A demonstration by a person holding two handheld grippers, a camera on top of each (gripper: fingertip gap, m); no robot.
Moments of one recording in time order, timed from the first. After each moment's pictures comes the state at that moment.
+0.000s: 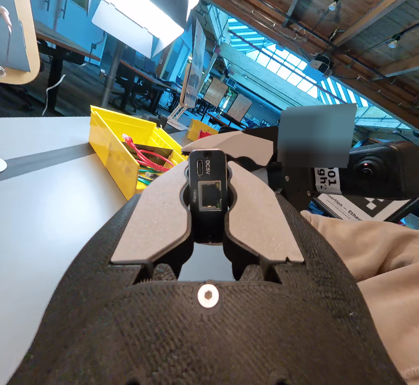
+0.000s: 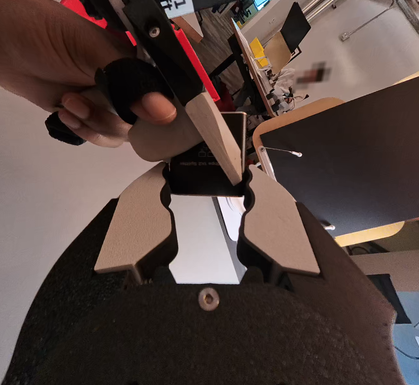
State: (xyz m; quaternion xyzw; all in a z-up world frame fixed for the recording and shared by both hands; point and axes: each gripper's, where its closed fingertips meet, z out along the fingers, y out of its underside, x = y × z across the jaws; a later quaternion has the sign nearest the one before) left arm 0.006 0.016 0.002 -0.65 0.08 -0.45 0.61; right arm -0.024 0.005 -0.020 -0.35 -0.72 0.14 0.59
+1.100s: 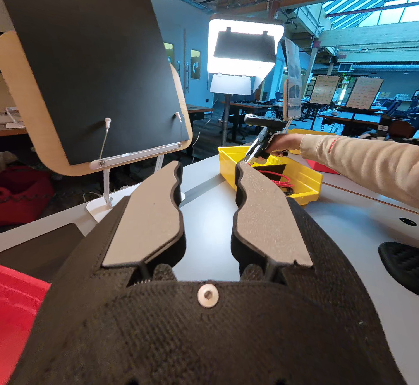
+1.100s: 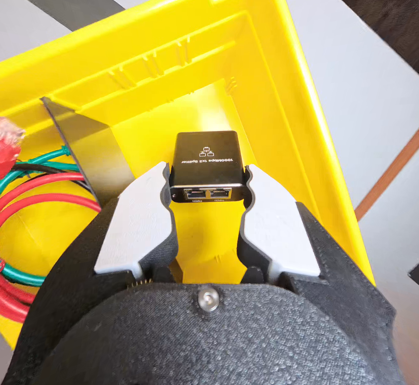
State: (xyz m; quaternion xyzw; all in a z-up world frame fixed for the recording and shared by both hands) left arm -0.118 0.019 0.016 -0.66 0.08 -0.14 0.73; right arm 0.163 0.415 -0.180 -0.81 -0.55 0.10 0.20
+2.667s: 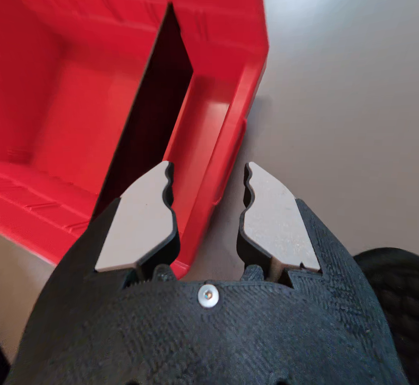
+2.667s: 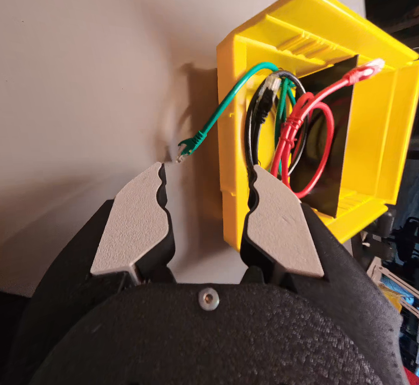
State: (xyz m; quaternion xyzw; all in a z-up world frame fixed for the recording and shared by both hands) left arm -0.245 -0.110 -0.179 -0.94 0.14 0.07 0.31; right arm 0.184 0.160 -0.178 -0.65 -0.69 -0.07 0.31
